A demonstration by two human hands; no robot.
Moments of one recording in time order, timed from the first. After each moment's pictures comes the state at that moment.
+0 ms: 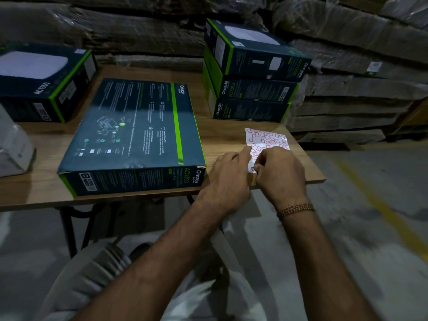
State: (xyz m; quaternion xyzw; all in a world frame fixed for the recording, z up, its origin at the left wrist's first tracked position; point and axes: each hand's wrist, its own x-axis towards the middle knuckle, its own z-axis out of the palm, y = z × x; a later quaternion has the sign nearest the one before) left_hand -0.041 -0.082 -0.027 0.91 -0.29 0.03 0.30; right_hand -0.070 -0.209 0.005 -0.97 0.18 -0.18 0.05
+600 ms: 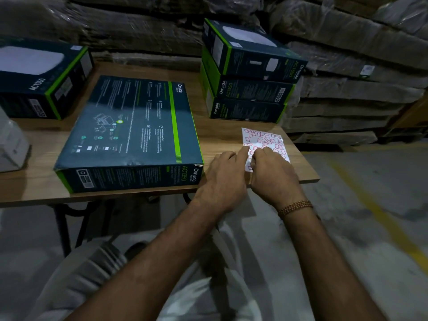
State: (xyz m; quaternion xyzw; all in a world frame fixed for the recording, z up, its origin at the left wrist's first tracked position) left_hand -0.046 -0.080 -0.021 0.91 -0.30 0.04 0.30; right_hand -0.069 -0.222 -0.006 -0.99 0.07 -0.10 0.03
